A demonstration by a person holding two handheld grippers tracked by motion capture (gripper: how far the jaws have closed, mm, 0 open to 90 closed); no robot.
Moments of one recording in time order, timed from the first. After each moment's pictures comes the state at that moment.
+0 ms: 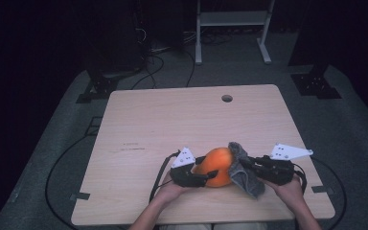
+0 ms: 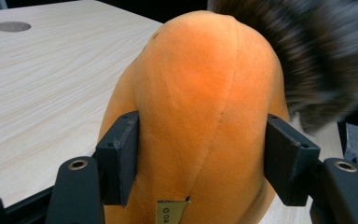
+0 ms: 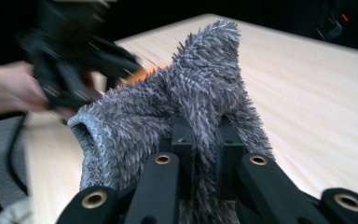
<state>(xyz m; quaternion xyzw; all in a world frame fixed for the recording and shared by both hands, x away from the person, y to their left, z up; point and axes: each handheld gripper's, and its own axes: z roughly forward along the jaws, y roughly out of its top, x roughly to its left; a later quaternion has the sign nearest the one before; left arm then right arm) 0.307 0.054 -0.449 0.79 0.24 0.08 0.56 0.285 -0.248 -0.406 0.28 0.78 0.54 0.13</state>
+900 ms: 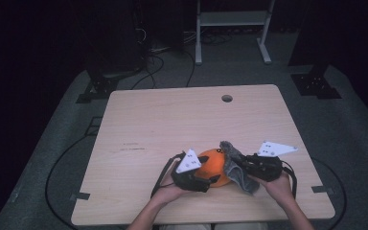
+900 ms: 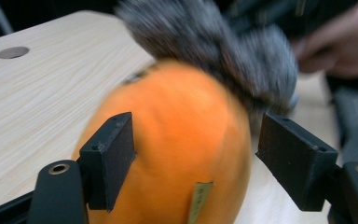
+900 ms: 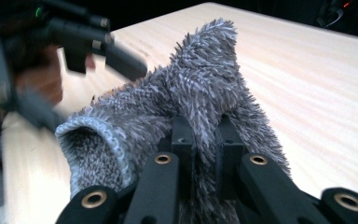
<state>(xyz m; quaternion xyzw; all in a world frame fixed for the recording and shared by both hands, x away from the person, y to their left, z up) 0.297 0.055 -0.424 0.81 0.20 0.10 0.54 0.301 -0.230 -0.419 0.29 0.79 0.52 0.13</state>
